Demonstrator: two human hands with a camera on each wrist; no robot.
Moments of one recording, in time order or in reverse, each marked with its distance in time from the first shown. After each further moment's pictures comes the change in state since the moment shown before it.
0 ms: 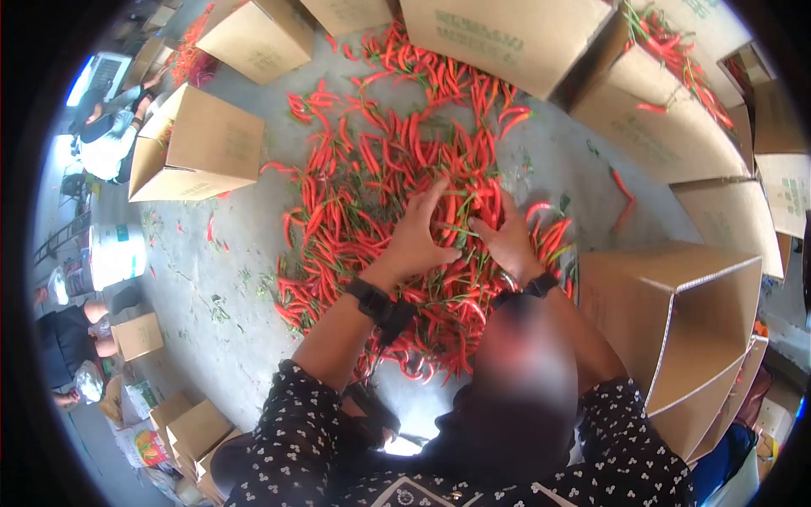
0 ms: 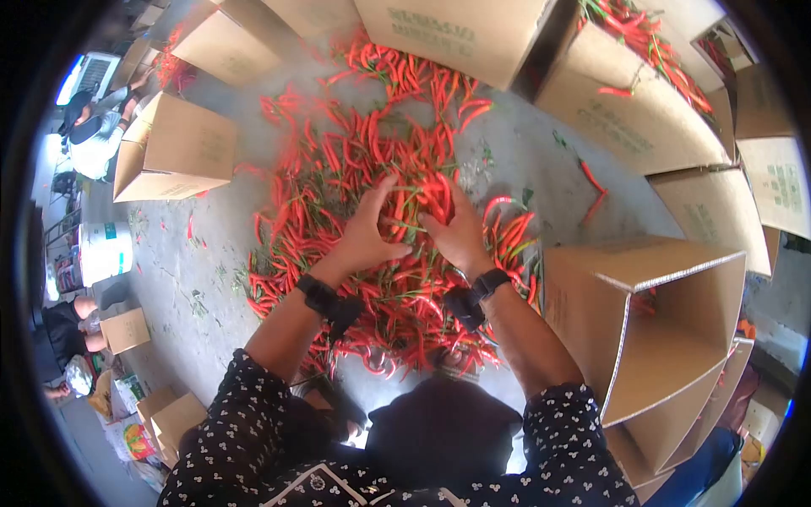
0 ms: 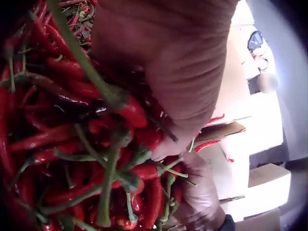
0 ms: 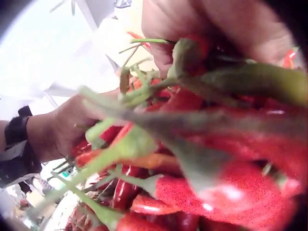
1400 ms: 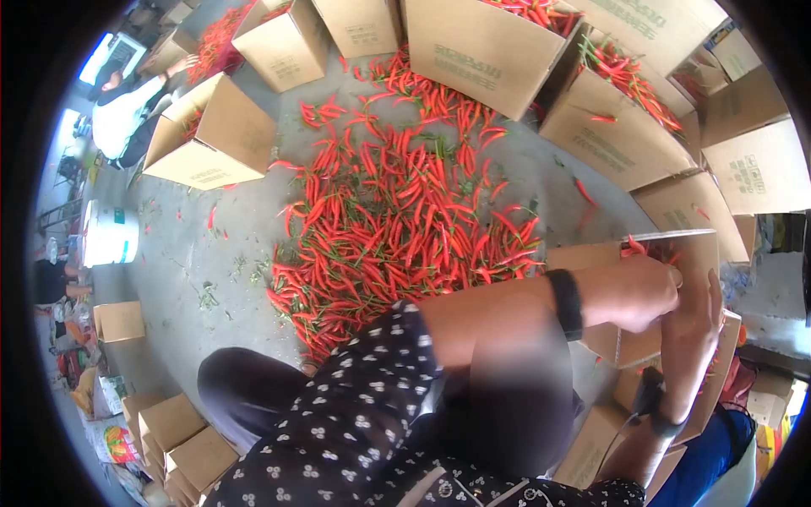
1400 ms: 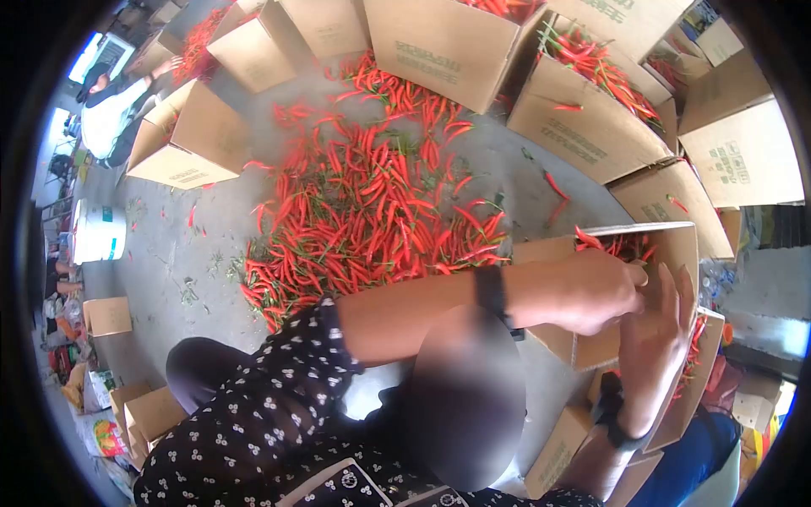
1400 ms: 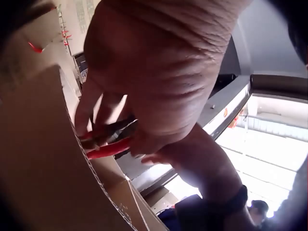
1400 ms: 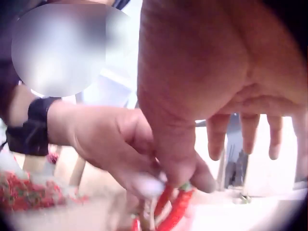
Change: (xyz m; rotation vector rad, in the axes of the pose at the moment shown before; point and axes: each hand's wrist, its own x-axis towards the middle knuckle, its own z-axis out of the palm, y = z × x) left_hand -0.029 0.284 0.155 0.488 -0.292 1.079; right_hand -0.208 -0.252 -0.176 -1.579 0.542 -0.120
